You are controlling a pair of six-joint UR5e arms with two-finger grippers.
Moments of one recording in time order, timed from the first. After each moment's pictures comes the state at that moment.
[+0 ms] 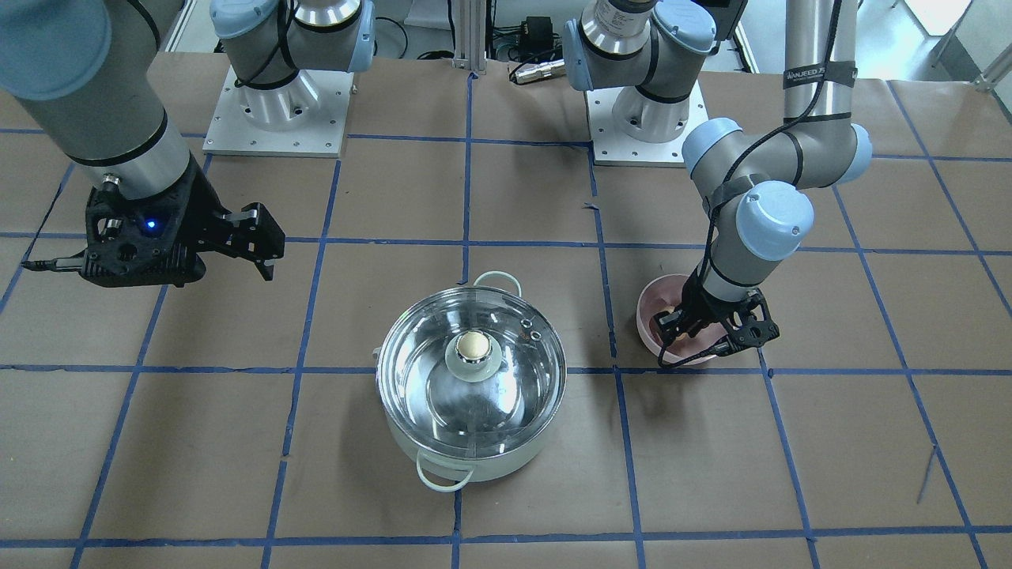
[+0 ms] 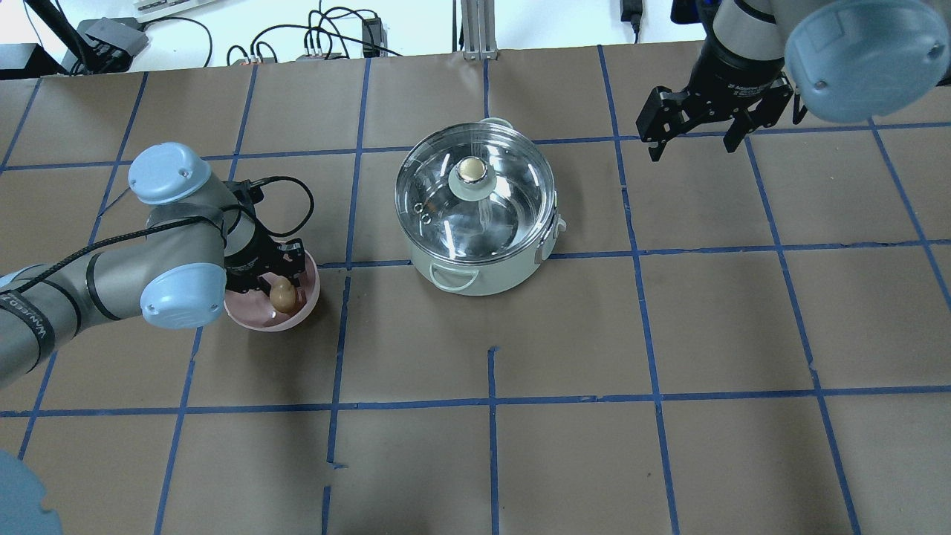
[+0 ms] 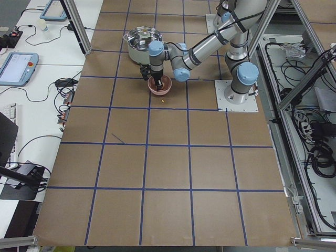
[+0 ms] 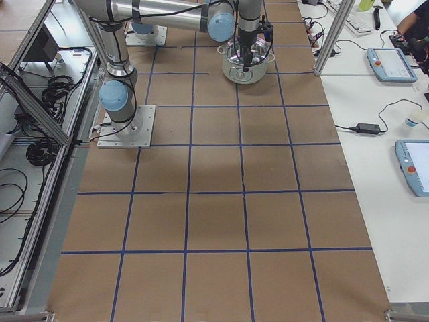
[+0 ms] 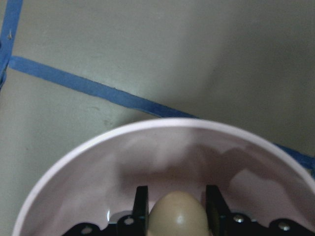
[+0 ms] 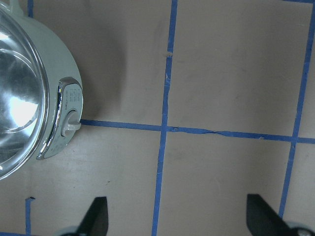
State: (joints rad) left arm -1.38 -1.84 -2.09 -0.79 1.57 -0.16; right arm 1.54 -1.44 1.56 -1.71 -1.56 -0.12
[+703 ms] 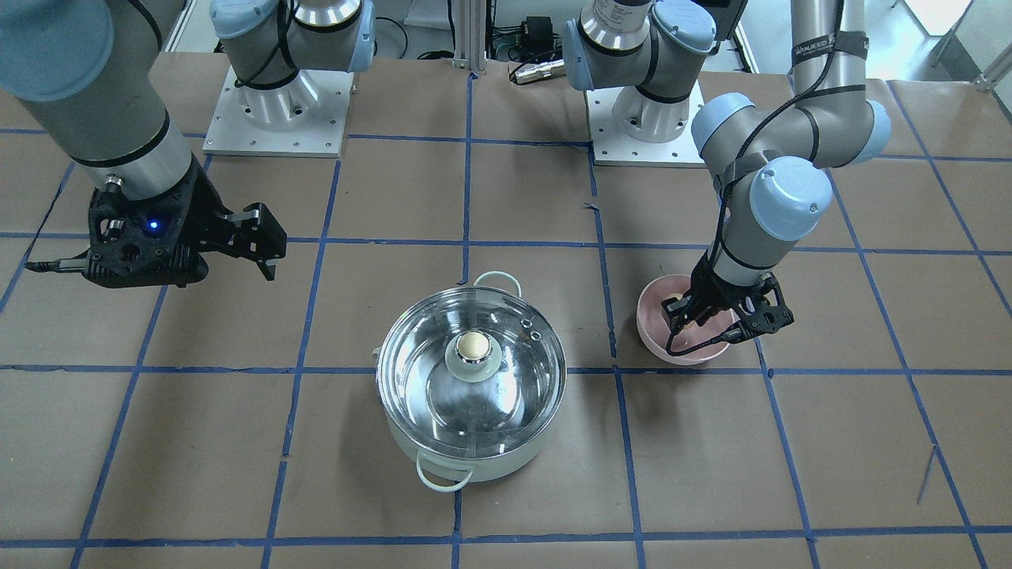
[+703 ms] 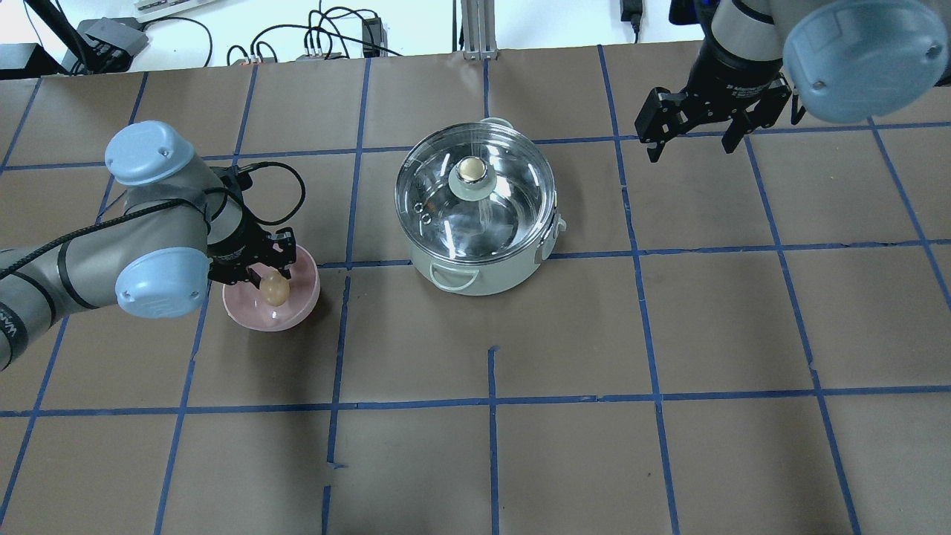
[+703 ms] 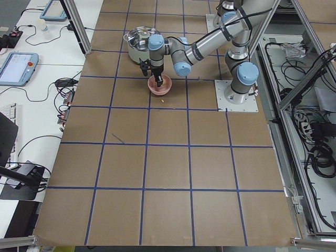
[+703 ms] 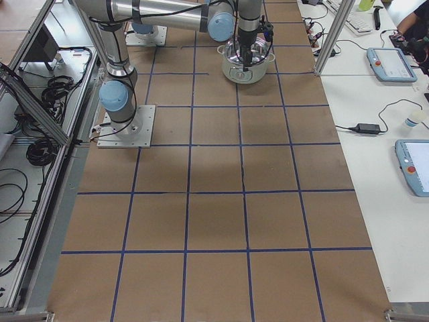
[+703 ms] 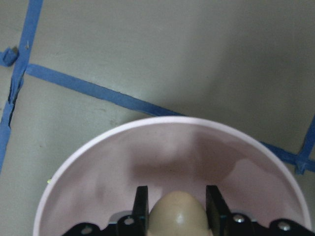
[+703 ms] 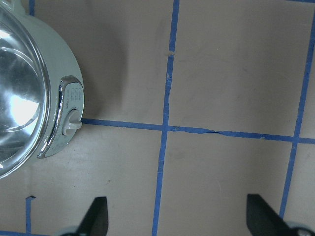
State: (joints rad) left arm -1.38 -1.77 -2.04 -0.92 1.57 -0.16; right arm 1.54 -1.44 1.56 -1.71 -1.56 -0.13
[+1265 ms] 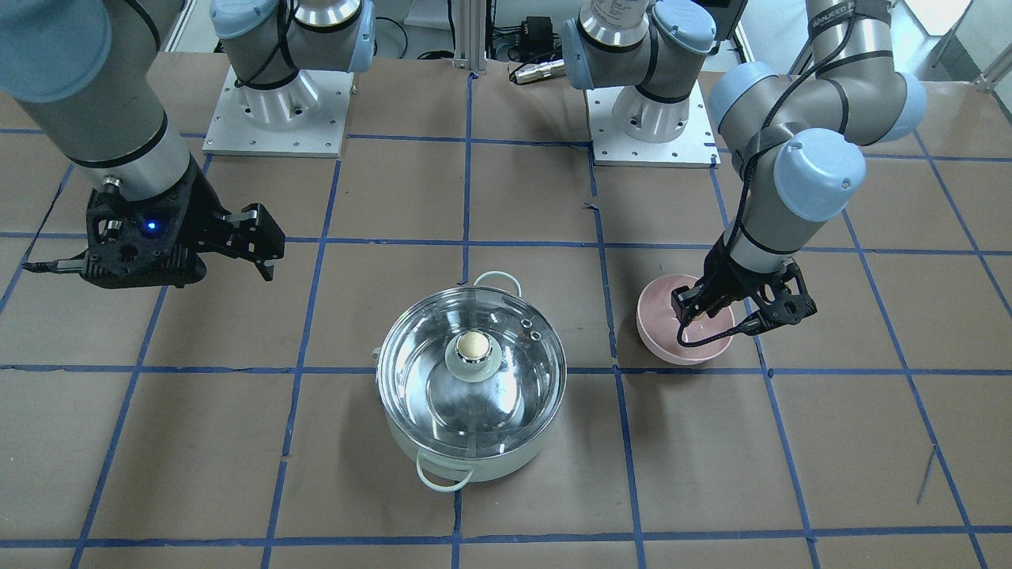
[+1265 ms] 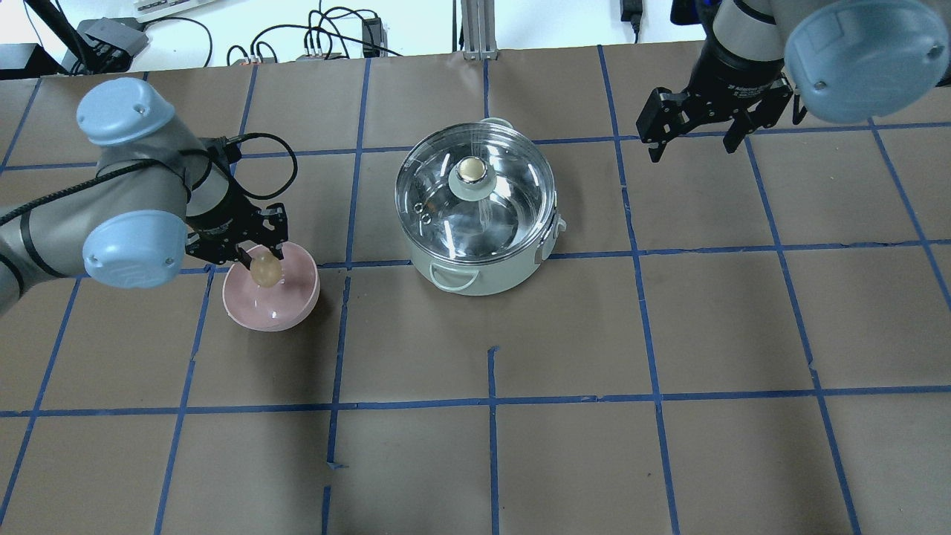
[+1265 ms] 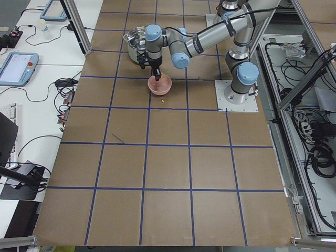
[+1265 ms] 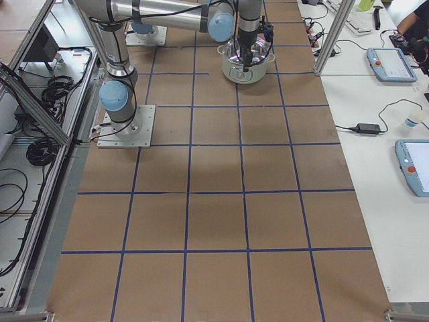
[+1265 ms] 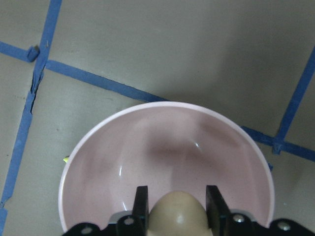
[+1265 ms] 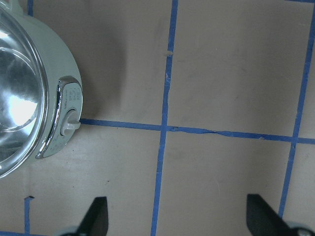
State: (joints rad) left arm -1.39 -1.73 -1.92 -1.09 1.56 -0.17; right arm 1.54 -1.44 1.56 -1.71 -1.56 -0.13
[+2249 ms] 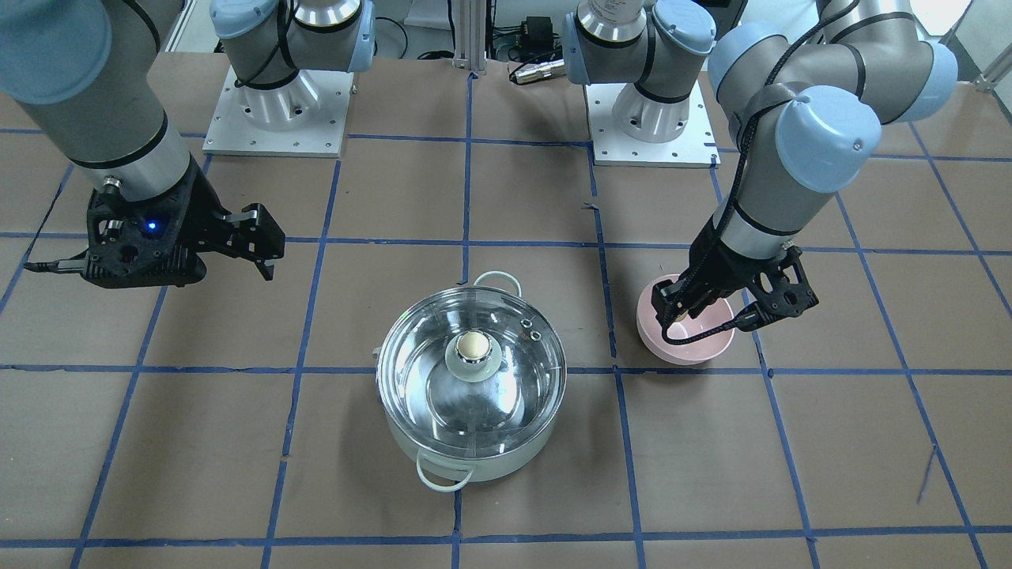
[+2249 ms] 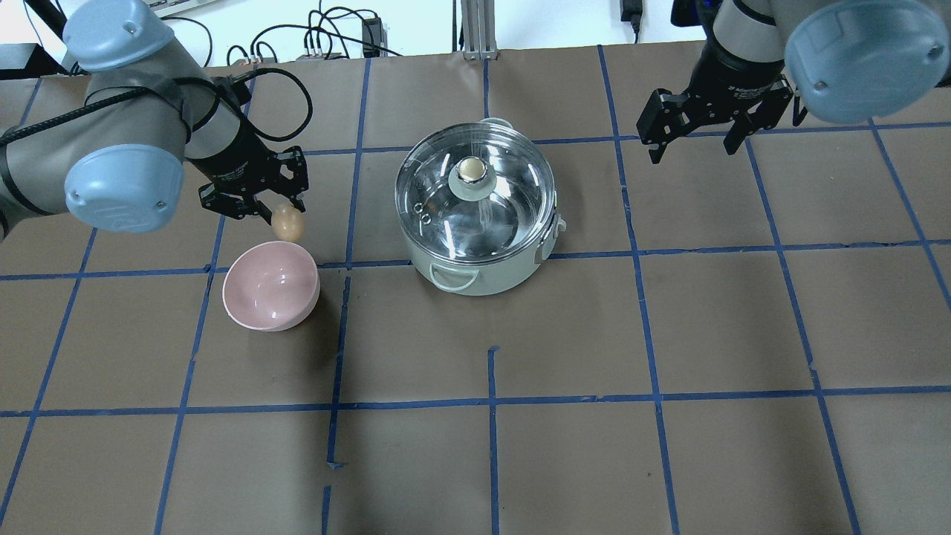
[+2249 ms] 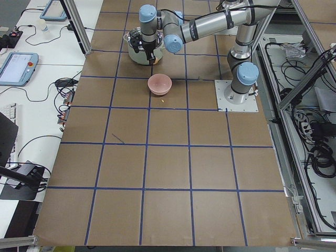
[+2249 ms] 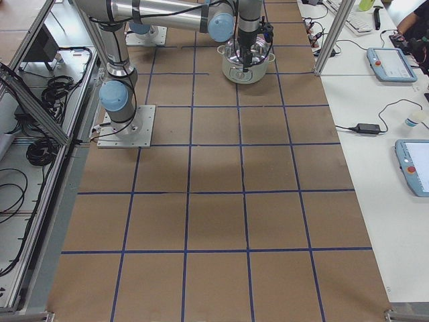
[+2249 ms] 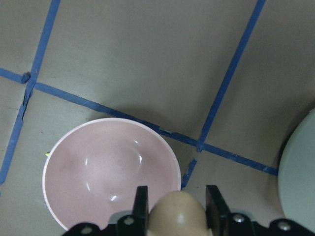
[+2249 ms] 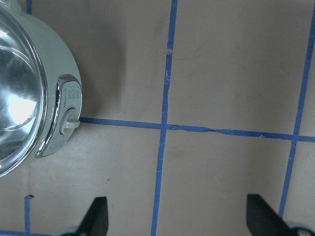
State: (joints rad) left arm -1.48 -1.72 -1.78 -1.19 1.49 -0.30; right arm 1.54 -1.44 1.56 -1.70 -1.56 -0.13
